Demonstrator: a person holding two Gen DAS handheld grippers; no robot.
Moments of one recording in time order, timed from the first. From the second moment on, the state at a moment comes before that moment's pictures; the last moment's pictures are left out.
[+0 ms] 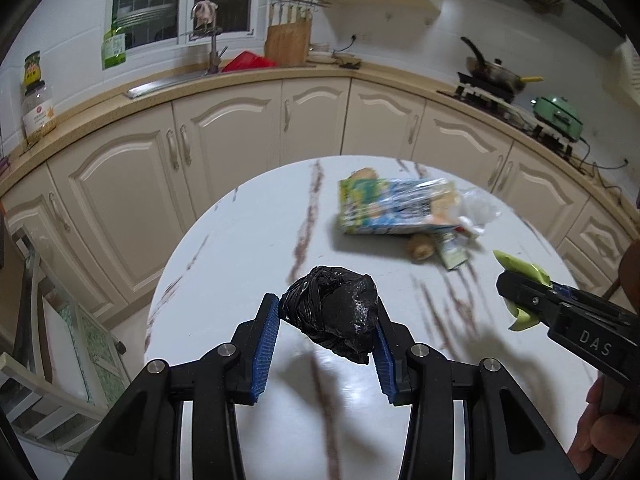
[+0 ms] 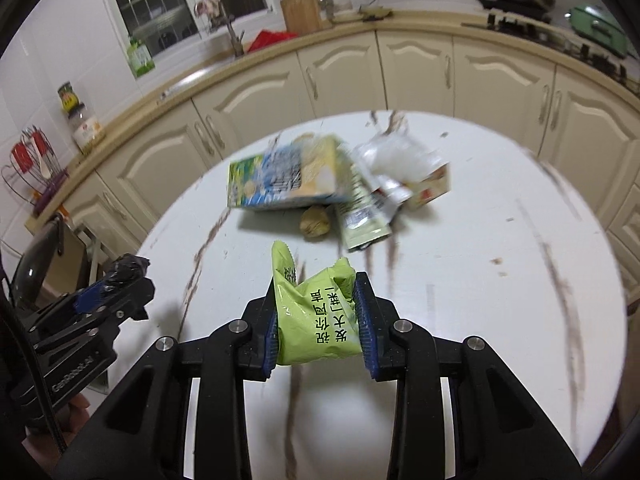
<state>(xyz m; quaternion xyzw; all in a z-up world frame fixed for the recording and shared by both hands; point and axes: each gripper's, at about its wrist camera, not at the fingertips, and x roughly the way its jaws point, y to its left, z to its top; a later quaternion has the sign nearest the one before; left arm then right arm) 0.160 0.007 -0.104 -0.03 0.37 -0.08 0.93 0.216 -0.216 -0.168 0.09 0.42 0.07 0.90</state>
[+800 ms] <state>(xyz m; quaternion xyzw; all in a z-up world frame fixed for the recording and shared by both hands) 0.078 -0.260 -0.054 0.07 0.32 -0.30 0.90 0.069 -0.455 -0.104 0.17 0.34 -0.08 0.92</state>
